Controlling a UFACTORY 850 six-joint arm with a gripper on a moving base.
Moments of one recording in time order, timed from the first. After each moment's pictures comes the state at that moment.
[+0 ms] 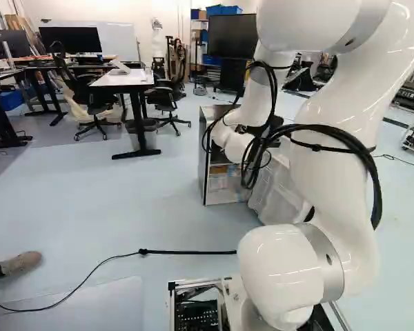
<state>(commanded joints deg) -1.0 -15.3 -31.1 39.4 65.5 -3.8</state>
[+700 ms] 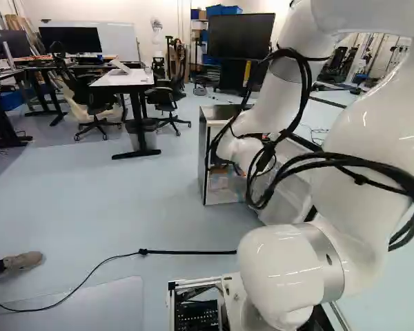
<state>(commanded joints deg) -0.5 0.8 -17.7 19.2 57.5 -1.9</state>
